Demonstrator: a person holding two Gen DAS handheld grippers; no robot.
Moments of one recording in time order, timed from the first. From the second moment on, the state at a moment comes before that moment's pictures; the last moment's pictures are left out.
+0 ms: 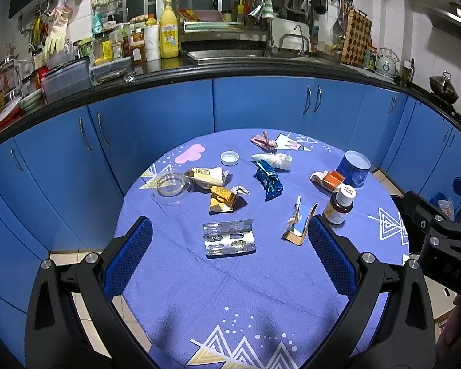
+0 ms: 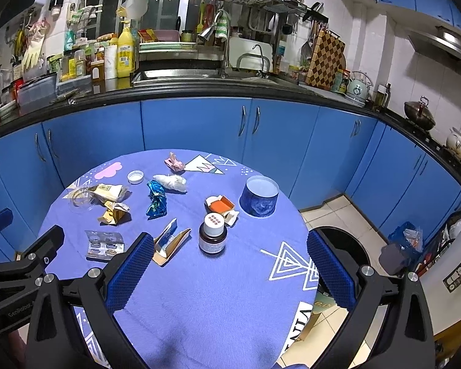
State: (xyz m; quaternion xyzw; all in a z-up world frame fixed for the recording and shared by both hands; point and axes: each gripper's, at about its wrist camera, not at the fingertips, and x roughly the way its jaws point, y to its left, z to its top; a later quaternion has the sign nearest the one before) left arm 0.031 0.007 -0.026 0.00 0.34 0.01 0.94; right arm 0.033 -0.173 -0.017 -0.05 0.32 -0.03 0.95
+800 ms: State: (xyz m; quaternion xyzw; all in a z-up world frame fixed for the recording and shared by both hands) left arm 0.109 0.040 -0.121 -0.06 0.47 -0.01 0.88; right arm 0.121 -0.175 -0.120 -0.03 0.45 0.00 0.89
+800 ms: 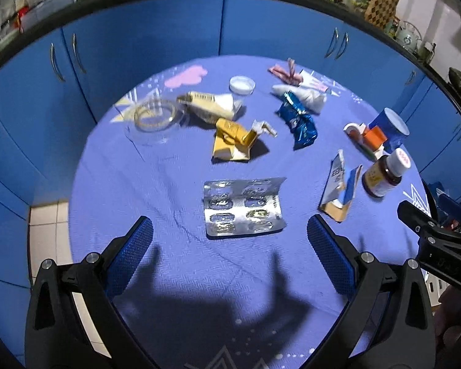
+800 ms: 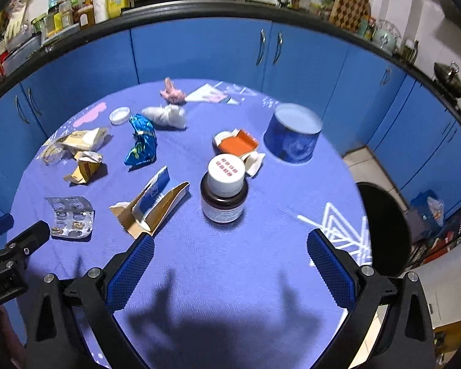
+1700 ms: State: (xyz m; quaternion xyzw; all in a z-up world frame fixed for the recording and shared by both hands) left arm 0.152 0.017 -0.159 -0.02 0.49 -0.02 0.87; right arm 0.166 -0.172 -0.127 -0.02 0.41 0.02 0.91
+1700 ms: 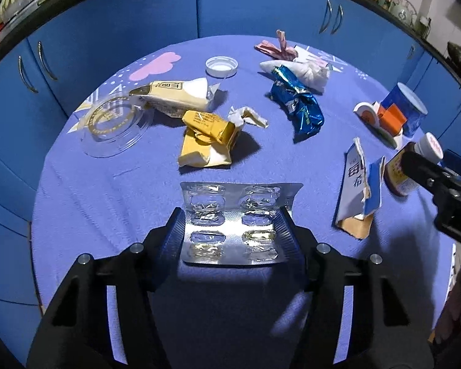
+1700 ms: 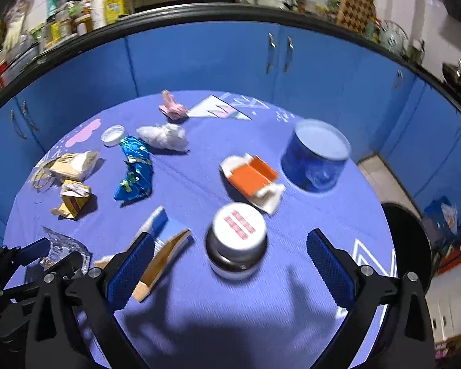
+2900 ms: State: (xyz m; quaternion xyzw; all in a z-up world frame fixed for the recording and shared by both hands) left arm 0.140 -0.109 -0.074 0.03 0.39 -0.10 0.92; right arm 0.105 -0.301 -0.074 0.04 0.33 -0.06 0.94
